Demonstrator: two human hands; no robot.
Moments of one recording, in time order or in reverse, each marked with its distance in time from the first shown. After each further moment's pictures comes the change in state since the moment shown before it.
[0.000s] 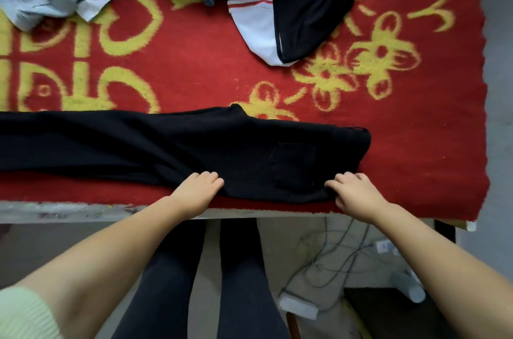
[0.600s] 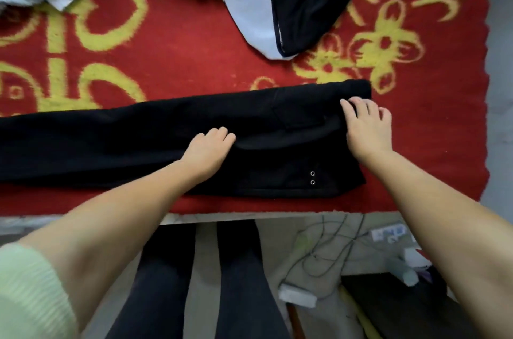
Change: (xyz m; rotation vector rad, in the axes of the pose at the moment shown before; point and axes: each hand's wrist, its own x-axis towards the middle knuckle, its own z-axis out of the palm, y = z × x) left_hand 0.074 -0.029 -0.040 0.035 0.087 -0.114; right_hand 0.071 0.025 -0.065 -0.022 0.310 0.451
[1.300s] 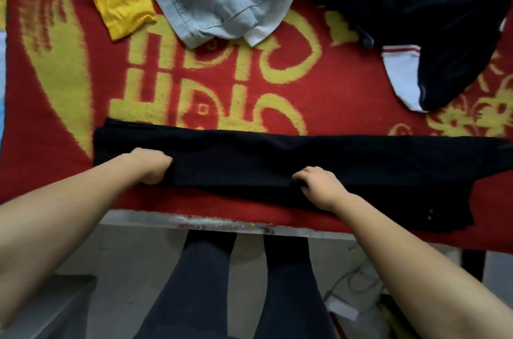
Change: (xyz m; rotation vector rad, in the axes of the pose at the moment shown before) left_hand -0.217 -0.407 0.022 0.052 -0.762 -0.172; right_hand -0.022 -0.397 -0.085 0.197 -0.497 -0.409
